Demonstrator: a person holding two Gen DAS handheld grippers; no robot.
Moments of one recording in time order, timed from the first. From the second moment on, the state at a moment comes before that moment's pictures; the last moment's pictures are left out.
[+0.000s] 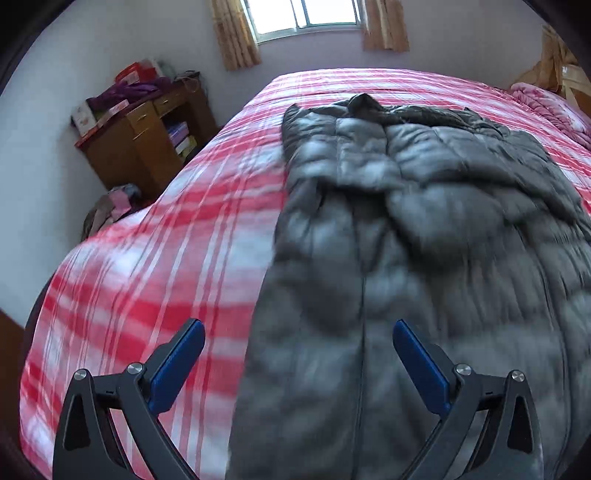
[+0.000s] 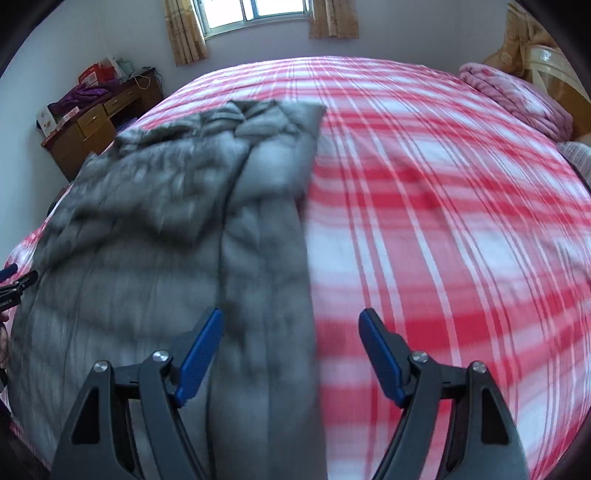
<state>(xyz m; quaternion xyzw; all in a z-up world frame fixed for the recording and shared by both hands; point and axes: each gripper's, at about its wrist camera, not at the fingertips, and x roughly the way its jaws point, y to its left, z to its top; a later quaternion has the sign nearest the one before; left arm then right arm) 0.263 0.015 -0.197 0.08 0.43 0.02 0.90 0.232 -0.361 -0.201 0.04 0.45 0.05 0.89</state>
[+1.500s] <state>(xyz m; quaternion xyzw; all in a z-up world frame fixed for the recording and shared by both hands) 0.121 0.082 -0.014 -0.08 0.25 -0.16 0.95 -0.004 -0.371 -0.015 0.09 0.17 0.13 0.97</state>
